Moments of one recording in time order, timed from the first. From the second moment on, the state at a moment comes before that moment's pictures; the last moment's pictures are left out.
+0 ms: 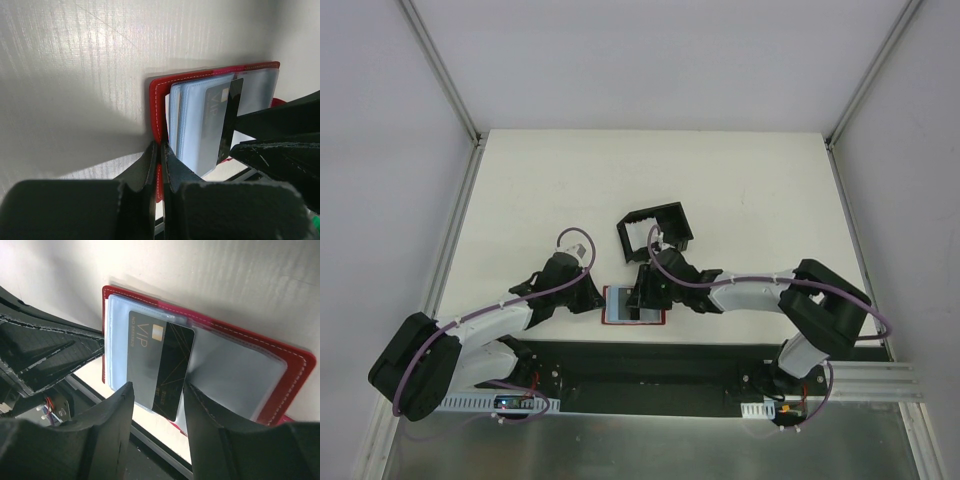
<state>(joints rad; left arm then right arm) -0.58 1.09 0.29 -0.04 0.21 -0.83 1.01 1.60 0.71 0.08 -0.08 0.98</state>
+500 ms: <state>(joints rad) -0.58 1.09 0.30 -0.06 0.21 -0.82 1.01 1.67 0.76 0.15 -0.18 0.95</state>
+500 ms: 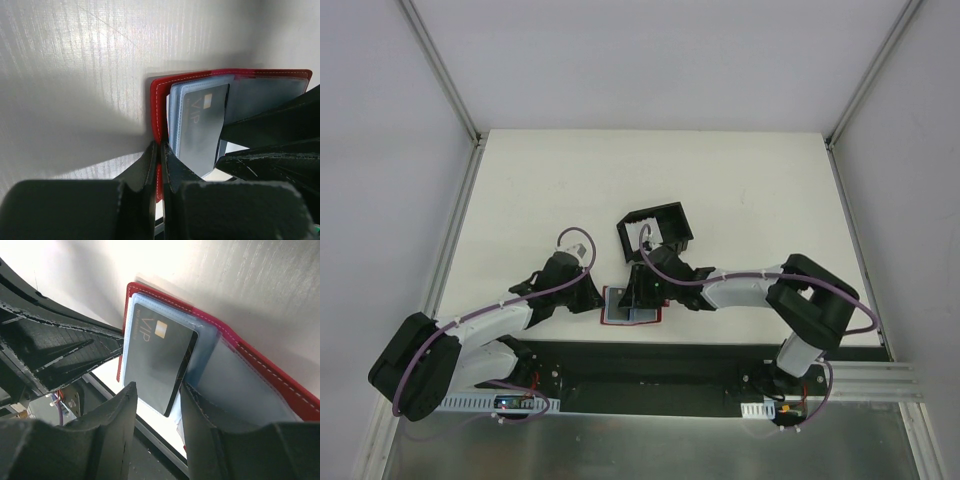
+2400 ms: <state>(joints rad) -0.58 1.02 0.37 -0.14 0.23 -0.82 0.59 2.00 1.46 -0.45 -0.32 0.45</state>
